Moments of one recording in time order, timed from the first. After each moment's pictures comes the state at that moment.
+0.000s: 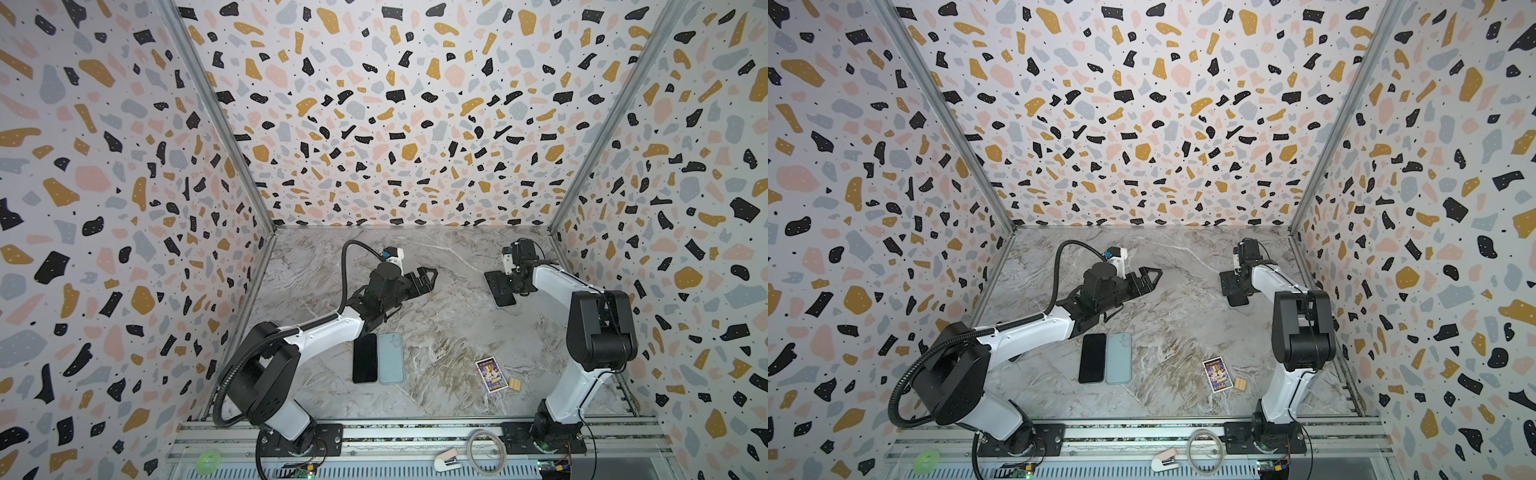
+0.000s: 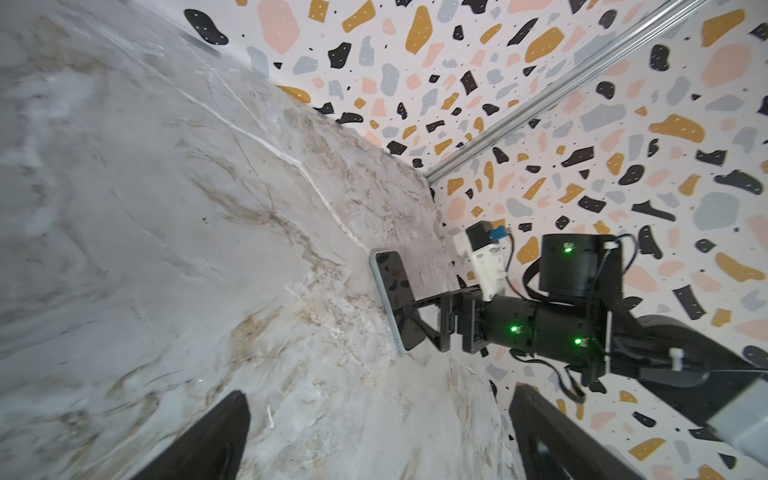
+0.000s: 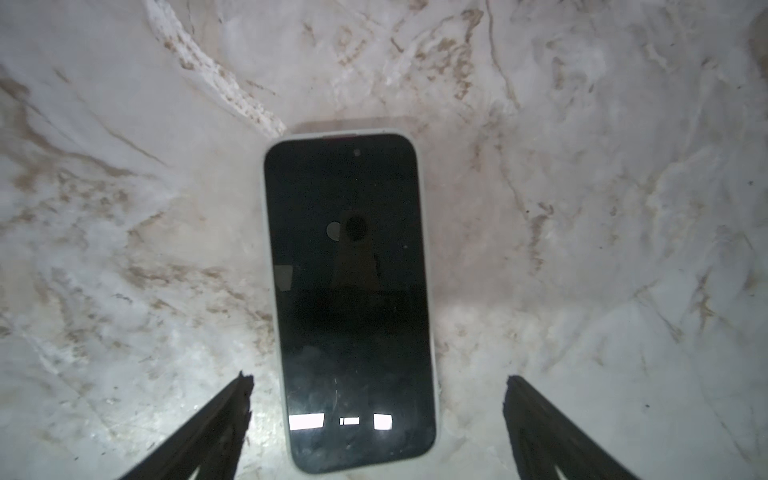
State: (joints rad) left arm -0.68 1.56 0.94 0.27 0.09 -0.84; right arm 0.07 1.82 1.26 -0.52 0.04 -0.09
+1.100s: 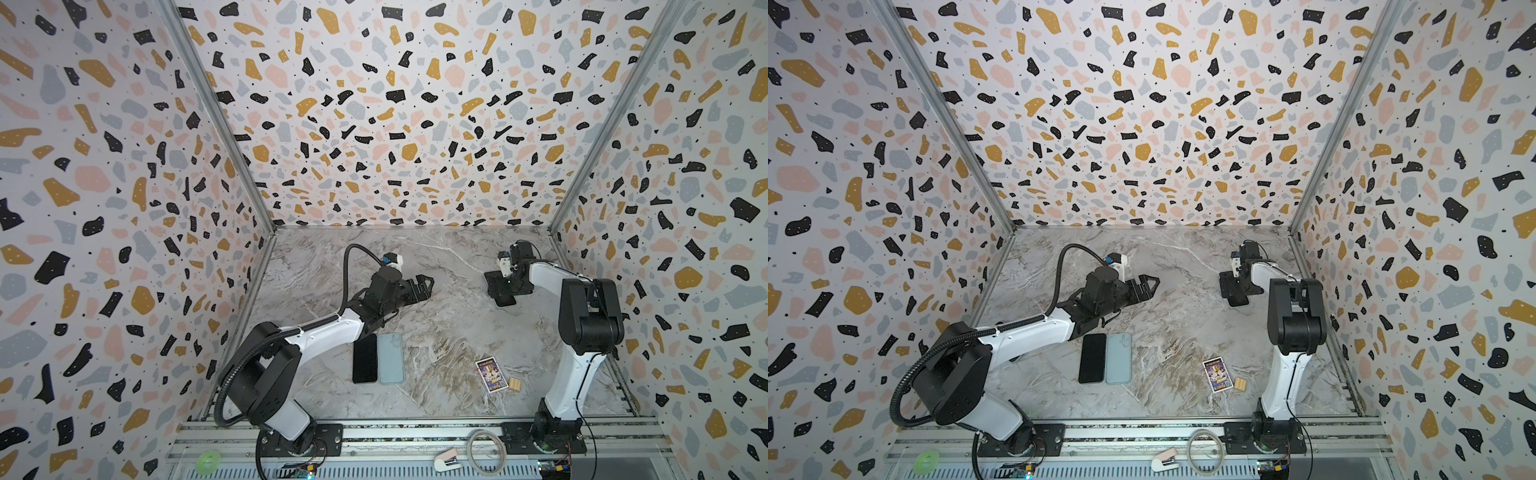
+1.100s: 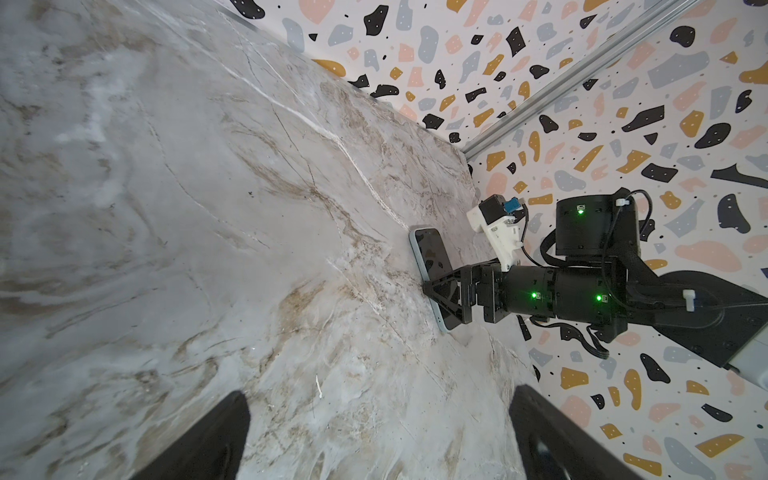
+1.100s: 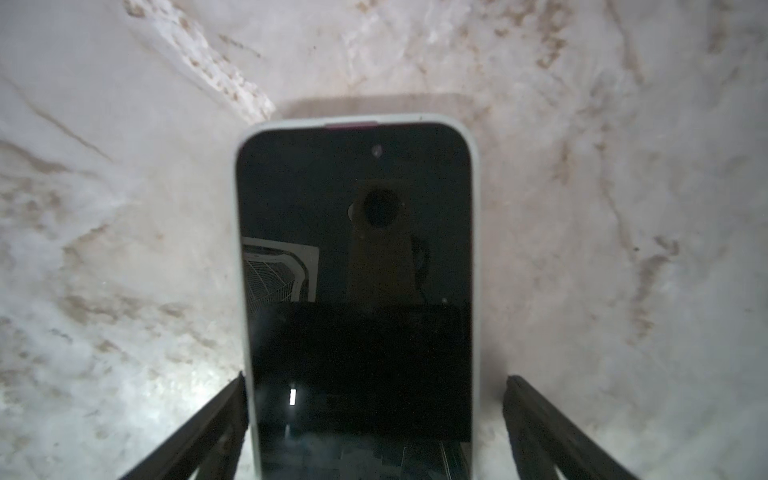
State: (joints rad) left arm -0.68 1.56 0.91 0.22 0.07 -0.79; right arm 0.03 1.97 1.31 -0.52 -0.06 -0.13
